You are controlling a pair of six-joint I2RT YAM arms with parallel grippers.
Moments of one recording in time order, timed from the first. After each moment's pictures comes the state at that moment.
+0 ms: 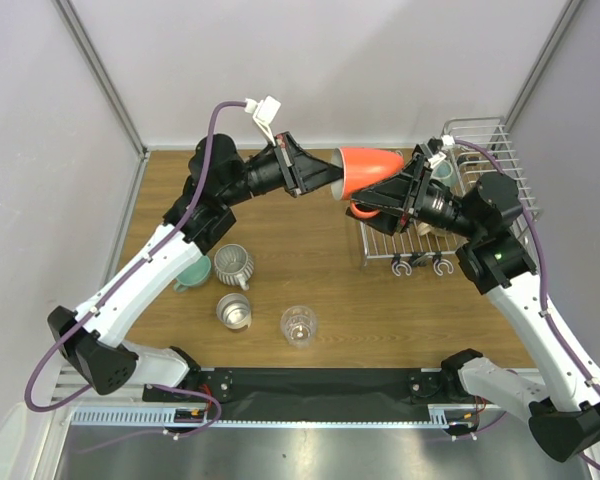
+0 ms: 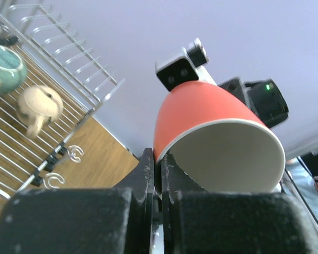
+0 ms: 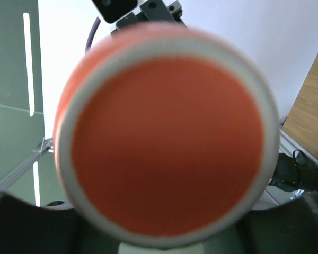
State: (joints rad) left arm -0.66 1.34 1.45 0.01 0.54 -0.87; right arm 0.42 1.00 1.16 0.04 -0.80 1.50
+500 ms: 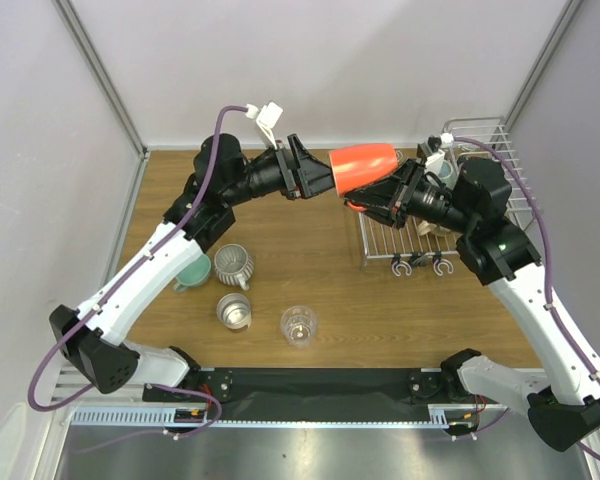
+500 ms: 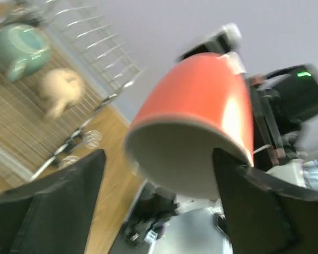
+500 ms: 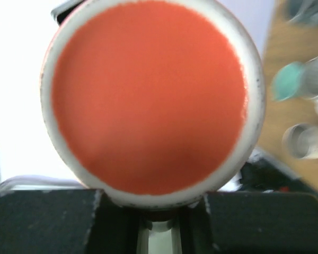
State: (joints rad) left arm -0.65 1.35 1.43 -0.03 0.53 -0.83; right arm 0.46 1.04 1.26 -0.22 -0.66 1.39
